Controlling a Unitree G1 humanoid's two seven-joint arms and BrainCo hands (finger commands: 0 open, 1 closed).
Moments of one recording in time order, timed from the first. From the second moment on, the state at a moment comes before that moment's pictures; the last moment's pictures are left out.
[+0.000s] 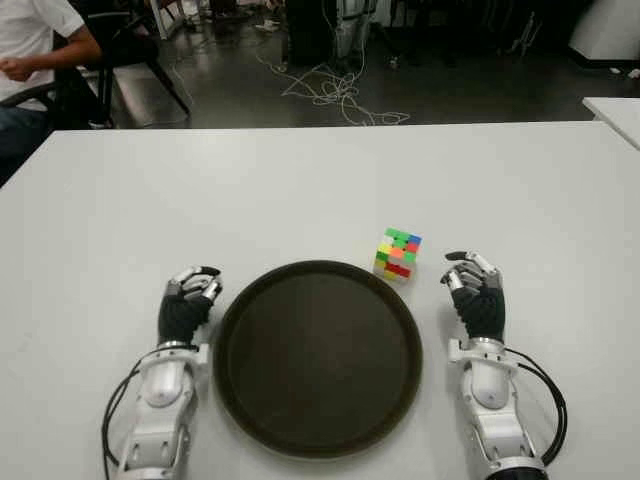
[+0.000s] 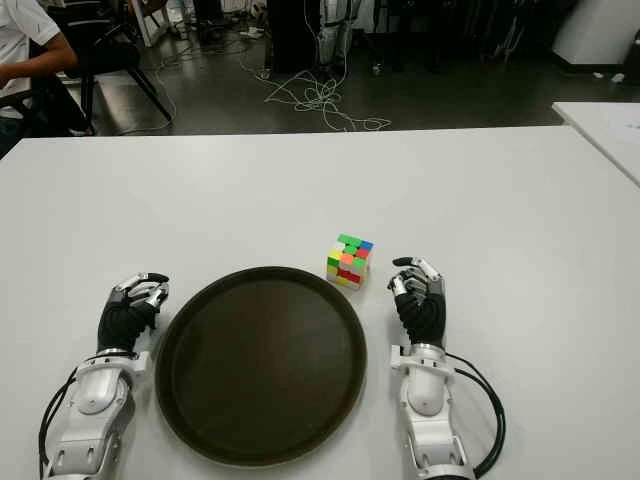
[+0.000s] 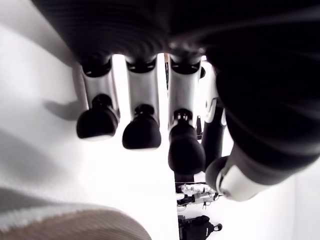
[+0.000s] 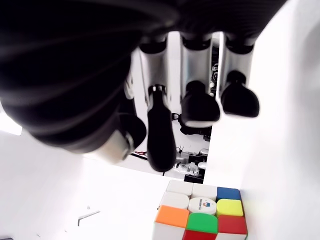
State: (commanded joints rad) left arm 0.11 0.00 0.09 0.14 0.01 0.05 0.08; right arm 0.04 0.06 -0.04 0.31 -0.18 -0.36 -0.32
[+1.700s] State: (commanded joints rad) left arm 0.11 -0.02 0.10 0.13 -0.02 0.06 0.08; right arm 0.02 0.03 -0.04 0.27 -0.20 -0.32 -0.31
